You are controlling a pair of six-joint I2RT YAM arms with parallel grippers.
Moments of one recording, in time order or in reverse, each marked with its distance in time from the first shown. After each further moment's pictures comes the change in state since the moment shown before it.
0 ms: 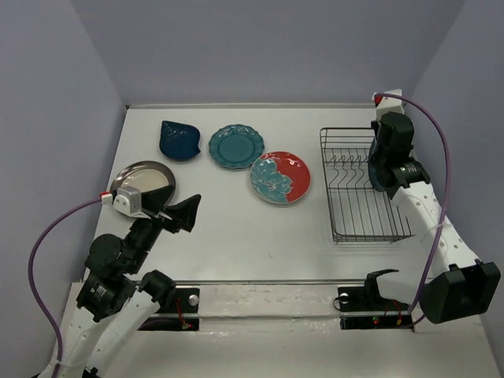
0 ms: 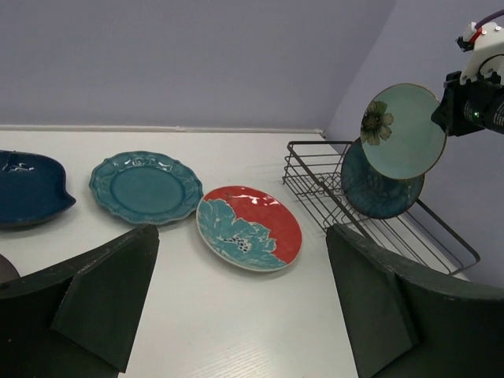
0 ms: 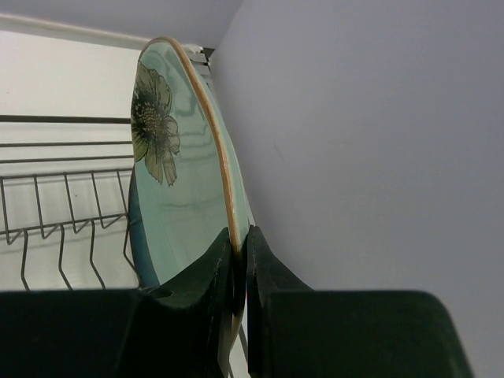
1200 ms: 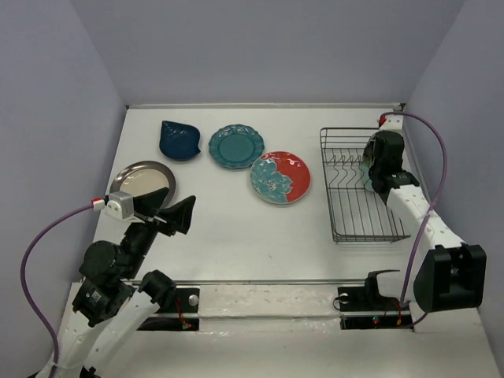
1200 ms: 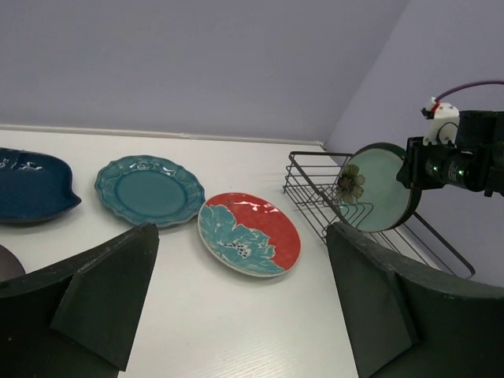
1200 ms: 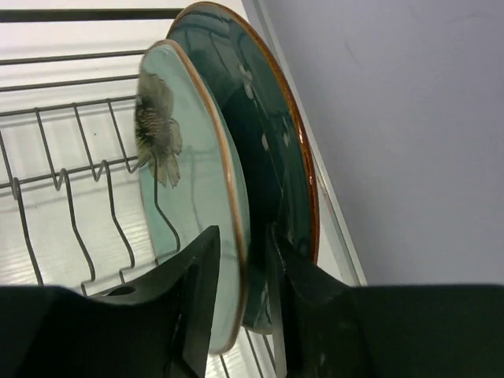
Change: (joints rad) left arm -0.045 -0.055 0.000 -0.016 -0.067 -0.011; right arm -0.107 0.064 -0.225 0.064 -0.114 0.256
